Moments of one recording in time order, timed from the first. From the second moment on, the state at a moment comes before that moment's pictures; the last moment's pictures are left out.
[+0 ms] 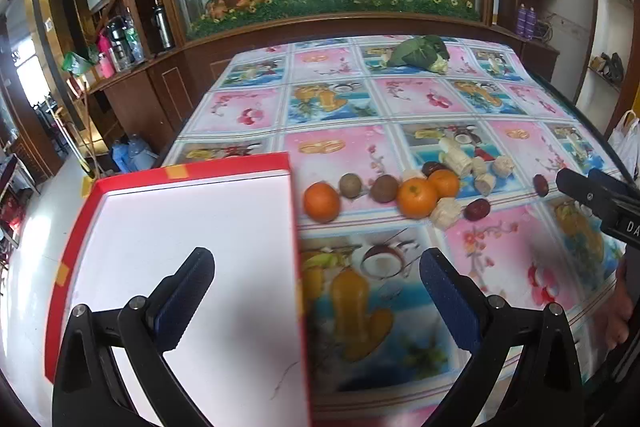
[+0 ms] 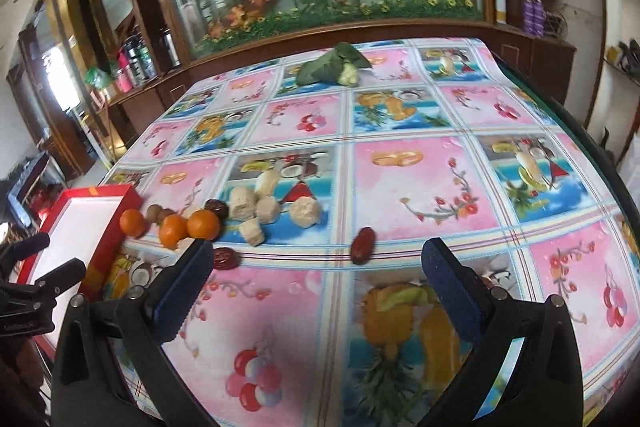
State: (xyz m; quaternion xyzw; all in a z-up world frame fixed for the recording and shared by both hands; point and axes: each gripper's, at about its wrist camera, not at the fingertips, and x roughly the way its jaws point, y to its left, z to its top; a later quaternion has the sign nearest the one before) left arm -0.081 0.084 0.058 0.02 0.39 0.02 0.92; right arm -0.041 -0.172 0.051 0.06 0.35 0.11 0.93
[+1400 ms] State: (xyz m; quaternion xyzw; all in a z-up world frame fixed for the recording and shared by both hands) left arm -0.010 0.035 0.026 0.03 0.46 -0.01 0.89; right arm -0.025 -0.182 0.037 0.06 0.39 0.07 0.91
